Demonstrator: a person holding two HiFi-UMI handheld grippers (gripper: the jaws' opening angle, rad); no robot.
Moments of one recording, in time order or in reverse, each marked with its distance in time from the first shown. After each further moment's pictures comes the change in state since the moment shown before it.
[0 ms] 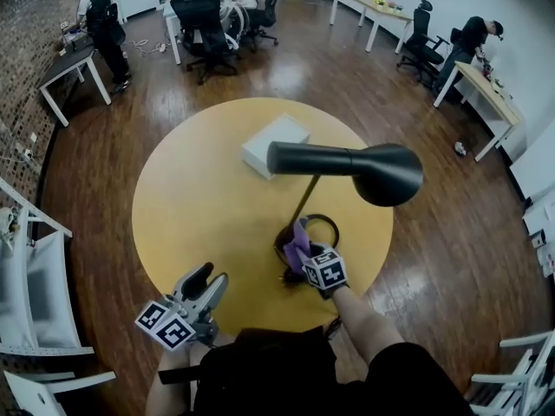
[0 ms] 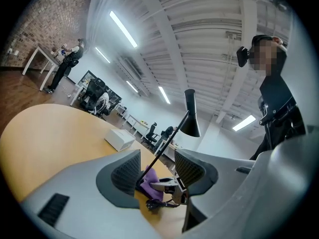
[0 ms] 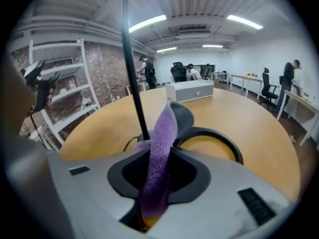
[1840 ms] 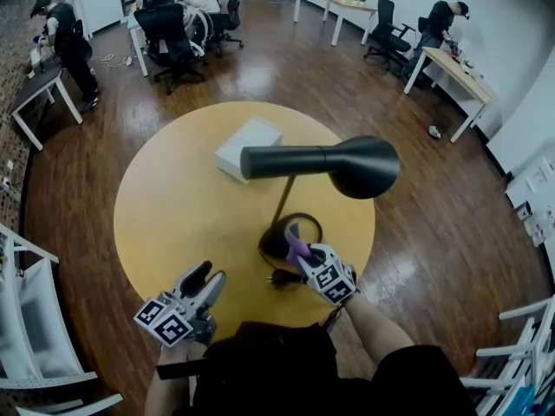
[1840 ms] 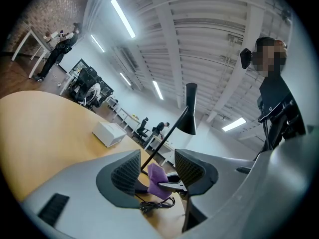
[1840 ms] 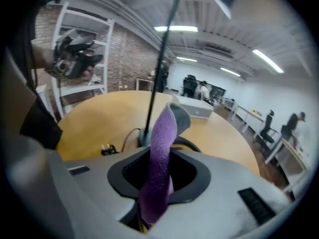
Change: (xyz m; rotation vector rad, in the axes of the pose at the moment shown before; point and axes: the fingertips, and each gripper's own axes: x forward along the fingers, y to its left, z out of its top) left arm 0.039 0.005 -0.010 -0.057 0.062 -0.115; right arm -0.064 -0.004 0.001 -0.333 -0.069 -0.092
